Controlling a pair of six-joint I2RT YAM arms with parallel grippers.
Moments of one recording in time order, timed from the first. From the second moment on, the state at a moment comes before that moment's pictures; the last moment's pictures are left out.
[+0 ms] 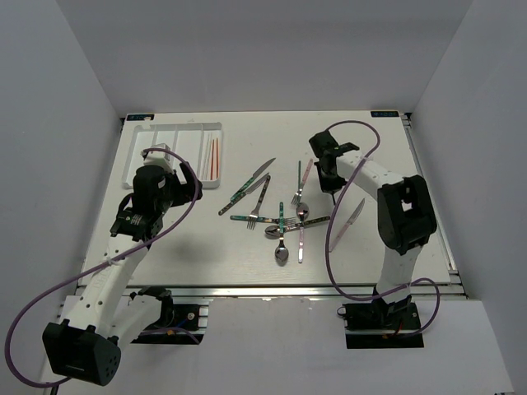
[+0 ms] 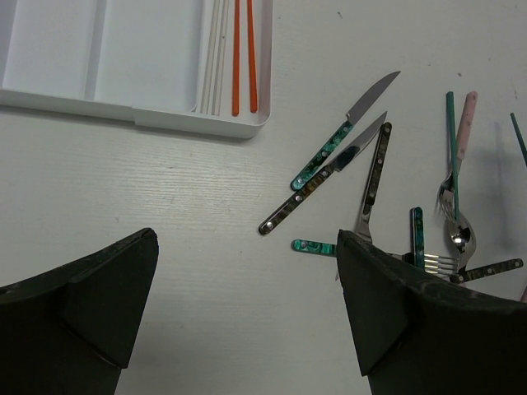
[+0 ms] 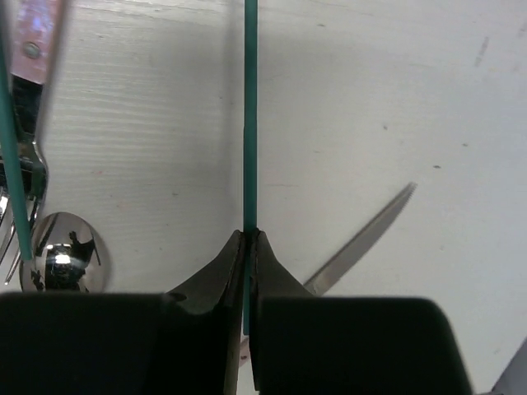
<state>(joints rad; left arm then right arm) -0.22 0.93 0.83 -0.37 -0.08 -0.36 0.43 1.90 1.43 -0.75 0.30 0.20</state>
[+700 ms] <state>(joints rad) -0.41 1.13 0.65 0.38 0.37 -0.88 0.57 1.33 1.10 -0.21 -0.33 0.45</state>
